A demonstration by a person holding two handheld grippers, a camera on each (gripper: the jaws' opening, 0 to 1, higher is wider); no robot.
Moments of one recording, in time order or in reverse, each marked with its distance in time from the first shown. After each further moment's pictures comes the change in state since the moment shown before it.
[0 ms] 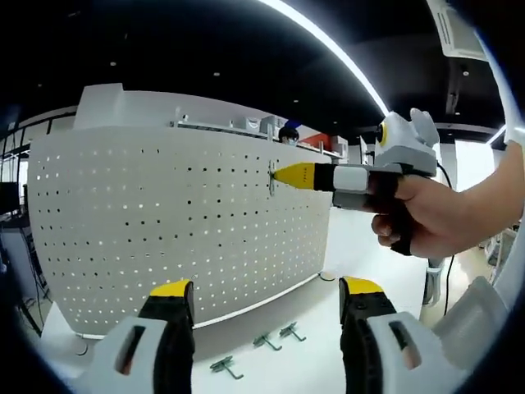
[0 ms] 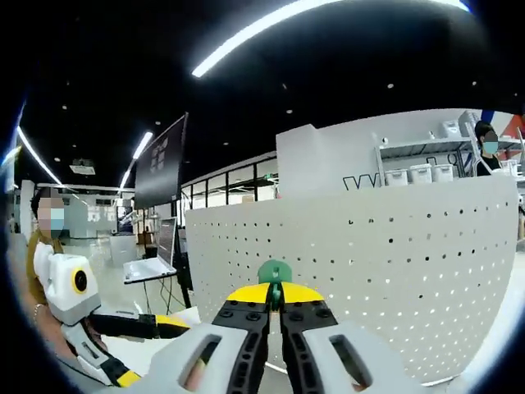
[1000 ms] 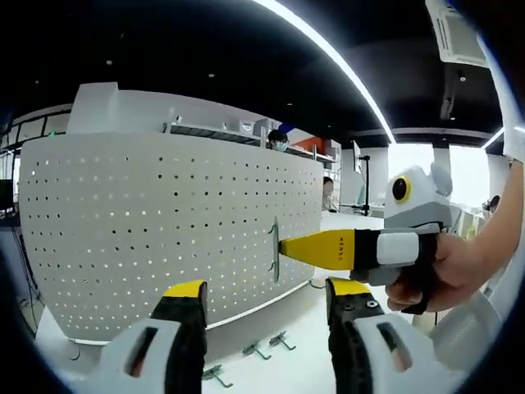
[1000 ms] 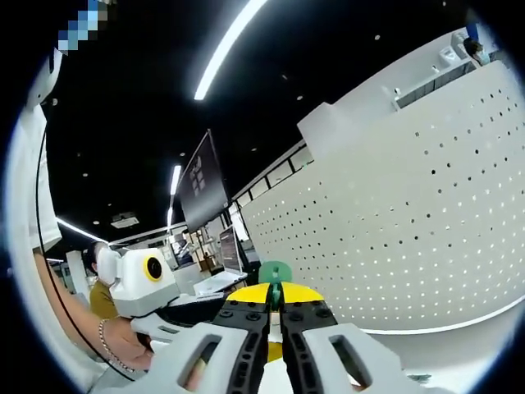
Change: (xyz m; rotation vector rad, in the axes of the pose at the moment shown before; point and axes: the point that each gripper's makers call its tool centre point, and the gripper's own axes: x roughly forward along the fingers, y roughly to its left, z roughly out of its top) left arm 0.009 -0.009 0.014 0.007 -0.017 -0.023; right arm -0.041 0.068 -0.044 0.358 0.030 0.282
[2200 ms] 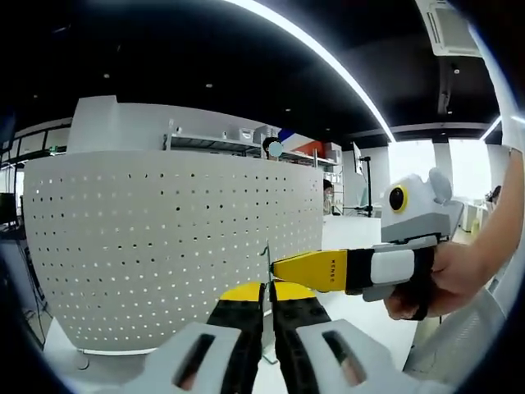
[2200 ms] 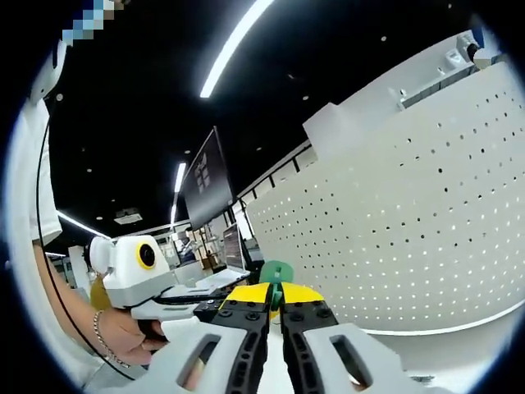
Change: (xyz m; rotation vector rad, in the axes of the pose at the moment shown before) left arm -0.006 -0.008 0.010 0.032 -0.035 -0.003; right arm 0.002 0.006 -0.007 -0.025 0.003 0.023
